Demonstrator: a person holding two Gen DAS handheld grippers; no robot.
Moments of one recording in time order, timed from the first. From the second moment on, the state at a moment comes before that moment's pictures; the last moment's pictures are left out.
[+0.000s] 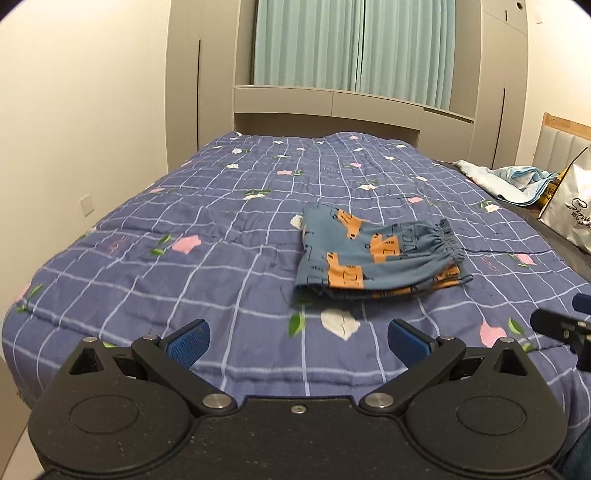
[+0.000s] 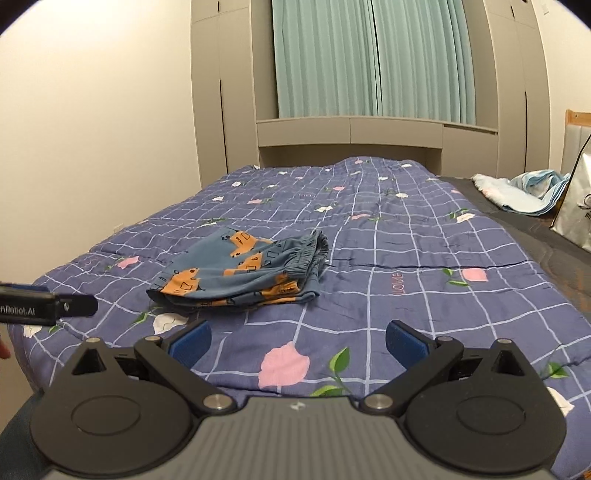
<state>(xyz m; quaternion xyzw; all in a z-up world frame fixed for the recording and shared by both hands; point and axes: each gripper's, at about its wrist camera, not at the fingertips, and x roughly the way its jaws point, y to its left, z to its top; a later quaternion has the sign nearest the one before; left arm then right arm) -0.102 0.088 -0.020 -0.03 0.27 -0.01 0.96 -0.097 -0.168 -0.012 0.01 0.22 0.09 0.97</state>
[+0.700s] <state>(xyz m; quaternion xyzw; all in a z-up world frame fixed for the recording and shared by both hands) -0.110 0.087 -0.030 -0.03 0.28 0.00 0.96 -0.096 -0.165 -0.020 0.00 0.23 0.11 0.97</state>
